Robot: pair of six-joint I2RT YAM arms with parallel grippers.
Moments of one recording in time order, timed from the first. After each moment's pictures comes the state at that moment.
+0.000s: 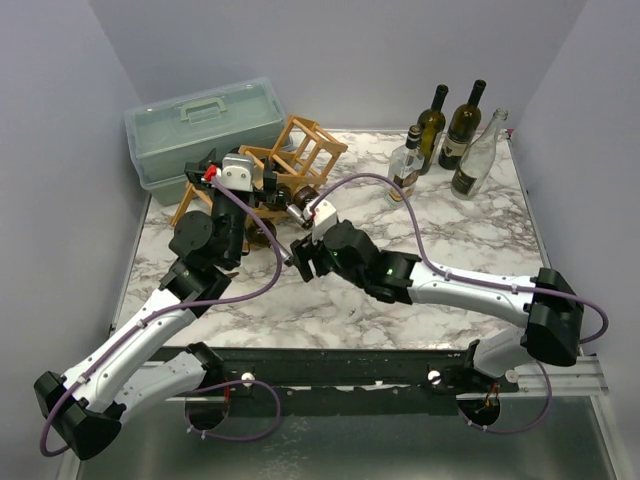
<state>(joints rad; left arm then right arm) -0.68 0.89 0.89 0.35 -0.55 0.34 1.12 1.49 1.07 -0.01 0.32 0.20</state>
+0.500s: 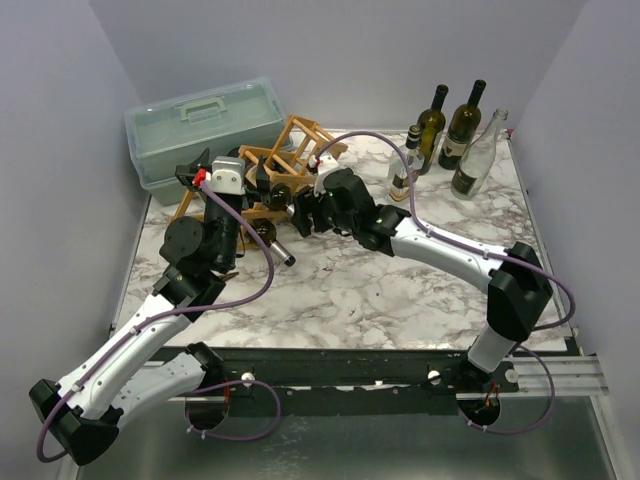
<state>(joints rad) -0.68 0.84 0.89 0.35 -0.55 0.34 0.88 1.67 1.34 -0.12 0.11 0.25</state>
